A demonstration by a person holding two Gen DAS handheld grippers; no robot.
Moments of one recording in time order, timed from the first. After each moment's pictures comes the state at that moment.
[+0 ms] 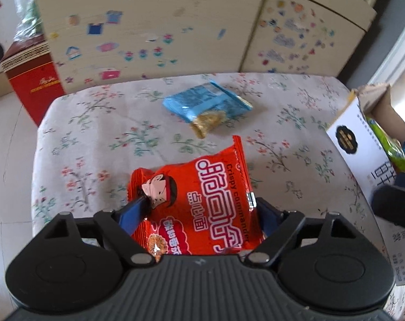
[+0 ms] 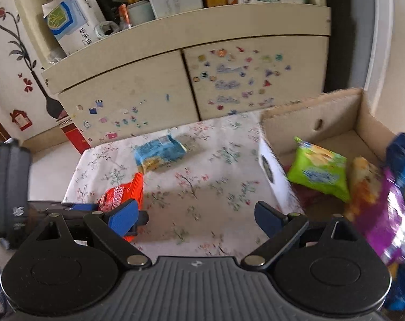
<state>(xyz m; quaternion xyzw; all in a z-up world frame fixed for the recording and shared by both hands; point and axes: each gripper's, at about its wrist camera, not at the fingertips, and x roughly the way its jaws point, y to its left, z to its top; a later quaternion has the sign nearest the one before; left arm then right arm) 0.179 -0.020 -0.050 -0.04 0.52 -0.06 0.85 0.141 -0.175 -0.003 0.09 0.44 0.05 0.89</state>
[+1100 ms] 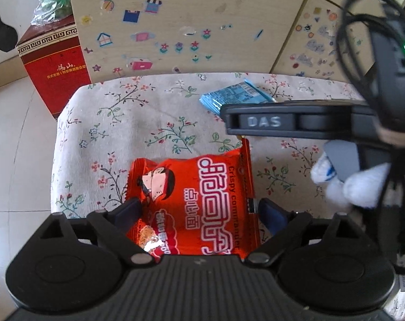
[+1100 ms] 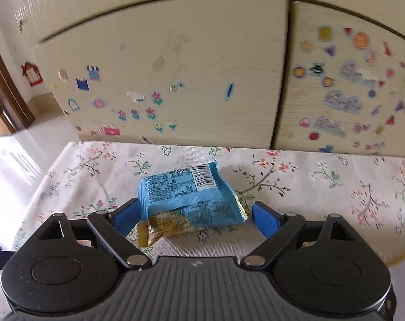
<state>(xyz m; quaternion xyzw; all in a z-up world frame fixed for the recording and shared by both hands) 0.187 0.005 -0.057 -0.05 0.53 -0.03 0.84 0.287 -0.103 -0.094 -0.01 0.46 0.13 0.88</state>
